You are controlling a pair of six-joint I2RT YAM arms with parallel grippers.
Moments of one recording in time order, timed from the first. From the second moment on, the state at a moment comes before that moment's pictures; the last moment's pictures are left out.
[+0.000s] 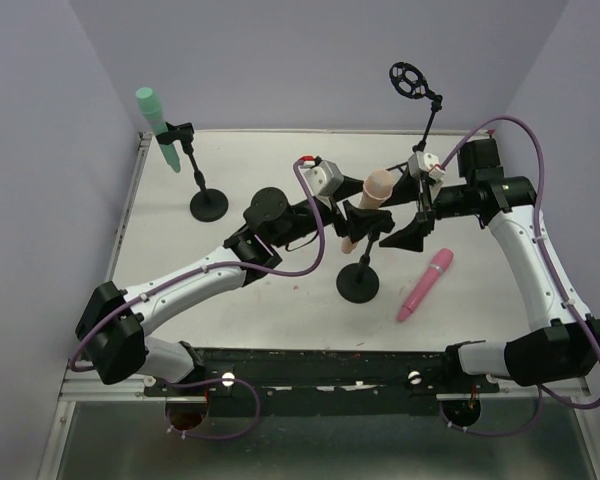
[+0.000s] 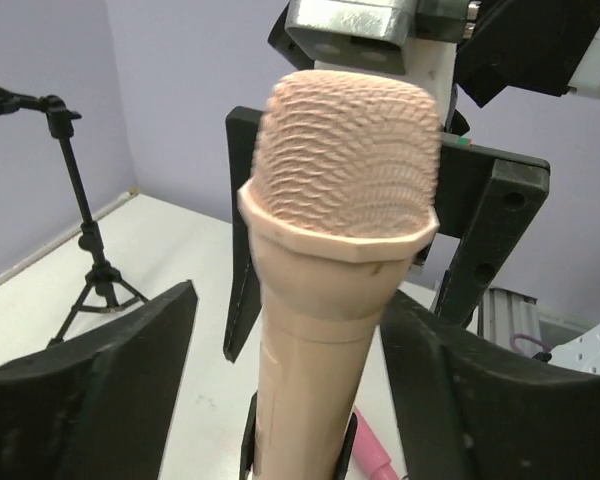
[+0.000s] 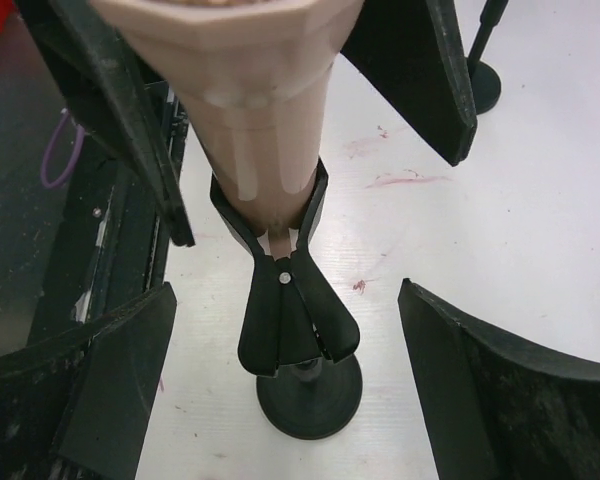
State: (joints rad) left arm -0.88 1.38 1.06 0.59 0.31 -0.19; right arm 0.14 1.33 1.40 -1.05 -1.29 -0.97
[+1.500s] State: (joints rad) left arm -0.85 0.46 0.23 0.39 0.08 -0.36; right arm -0.02 1.33 0.90 -0.84 -1.46 -1.24
